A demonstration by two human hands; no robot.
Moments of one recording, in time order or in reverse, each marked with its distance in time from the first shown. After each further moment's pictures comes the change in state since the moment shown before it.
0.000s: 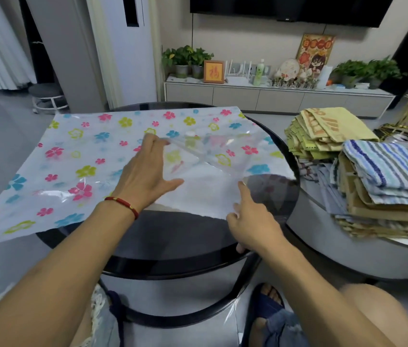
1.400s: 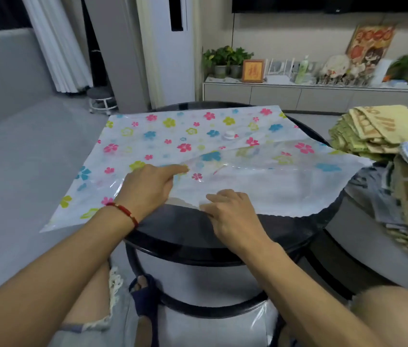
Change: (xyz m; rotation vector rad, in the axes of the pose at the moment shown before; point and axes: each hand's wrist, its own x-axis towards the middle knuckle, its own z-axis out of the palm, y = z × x) left_hand -0.059 -0.035 -0.051 0.164 -0.188 -0.140; right_hand 0.009 -0.057 0.065 -0.413 0.145 -0.699
